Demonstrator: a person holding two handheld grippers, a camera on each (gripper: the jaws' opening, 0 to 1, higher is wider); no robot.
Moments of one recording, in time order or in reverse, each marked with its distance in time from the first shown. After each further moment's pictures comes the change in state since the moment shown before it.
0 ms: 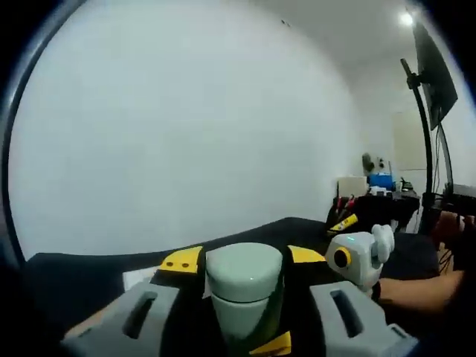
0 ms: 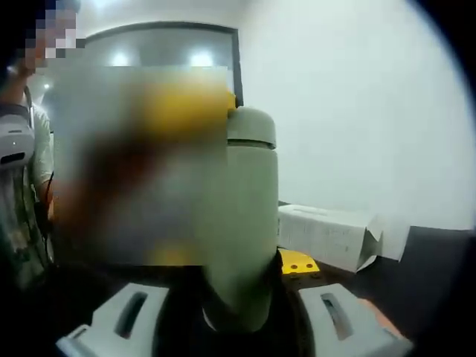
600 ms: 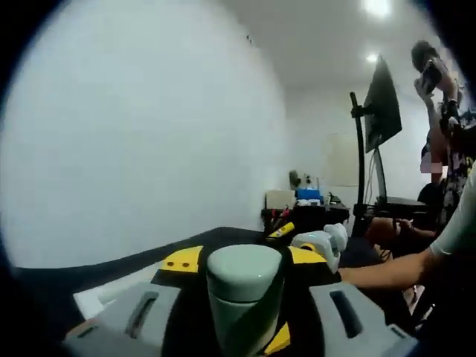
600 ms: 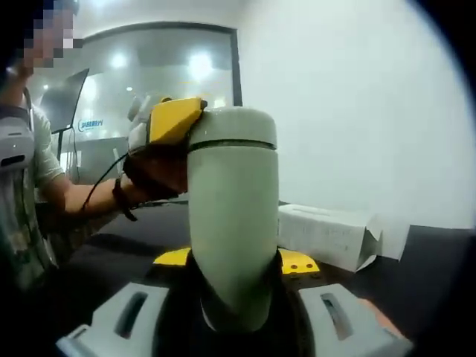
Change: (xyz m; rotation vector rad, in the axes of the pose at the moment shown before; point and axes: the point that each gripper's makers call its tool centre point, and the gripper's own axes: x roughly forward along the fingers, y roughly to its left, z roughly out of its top) left arm 0.010 0.000 0.001 -0.075 -0.057 -0.550; right arm 0.001 -0.002 0.001 0.008 -0.003 -0.008
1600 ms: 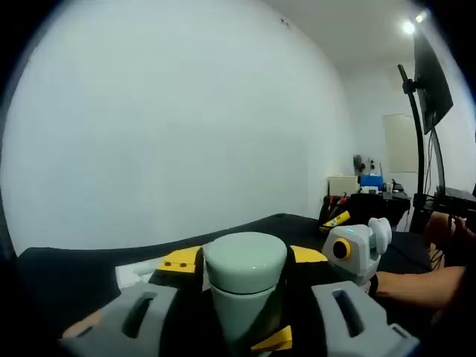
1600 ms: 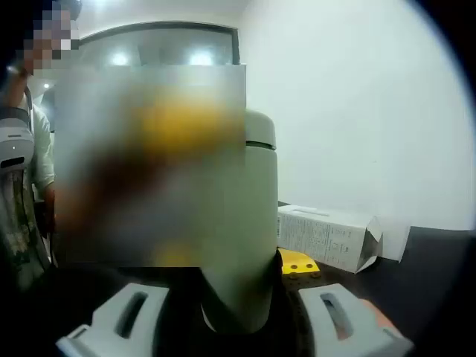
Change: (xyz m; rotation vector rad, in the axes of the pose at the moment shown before) left arm -0.010 -0.002 -0.013 0.051 0.064 0.500; right arm 0.001 0.003 0.000 -0.009 -0.001 -0.002
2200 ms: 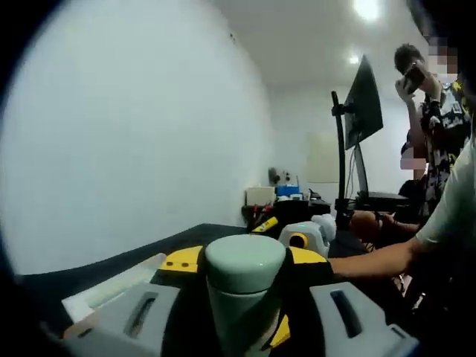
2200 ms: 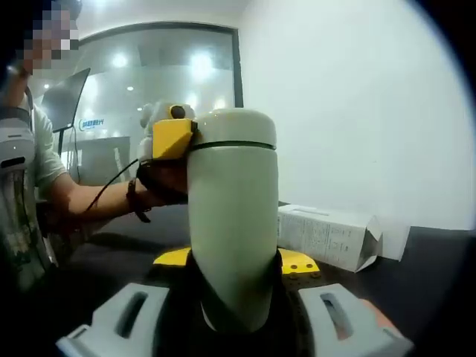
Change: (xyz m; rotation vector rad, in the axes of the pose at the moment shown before) left arm 0.005 -0.015 0.001 -0.042 -0.058 -0.587; right arm -0.001 -0.006 0.000 0.005 0.000 0.000
